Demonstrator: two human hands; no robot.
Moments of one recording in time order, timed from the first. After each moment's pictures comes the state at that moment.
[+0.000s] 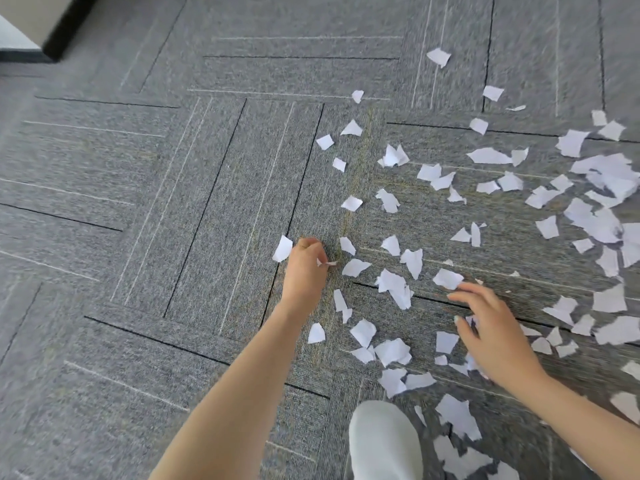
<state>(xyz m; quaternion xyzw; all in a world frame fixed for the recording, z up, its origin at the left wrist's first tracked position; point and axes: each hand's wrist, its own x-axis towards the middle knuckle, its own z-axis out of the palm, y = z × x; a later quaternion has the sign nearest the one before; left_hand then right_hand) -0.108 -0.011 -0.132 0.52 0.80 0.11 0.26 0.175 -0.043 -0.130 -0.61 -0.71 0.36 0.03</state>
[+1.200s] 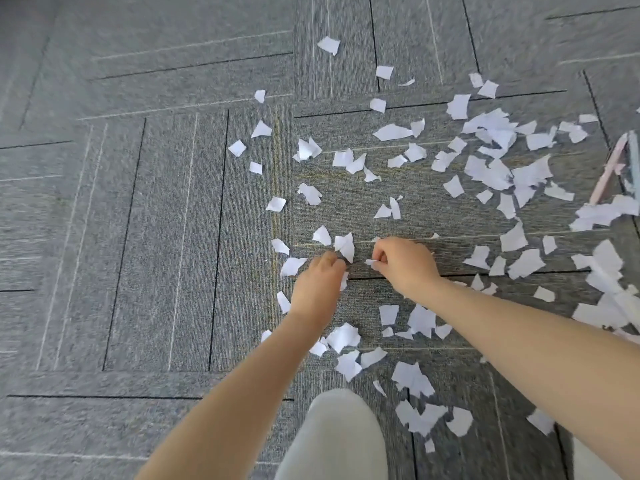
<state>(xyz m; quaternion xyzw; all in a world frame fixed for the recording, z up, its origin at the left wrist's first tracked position) -0.004 -0.022 -0.124 0.76 0.62 -0.08 0.19 0.149 0.011 -0.123 -0.64 -0.71 0.30 -0.02</state>
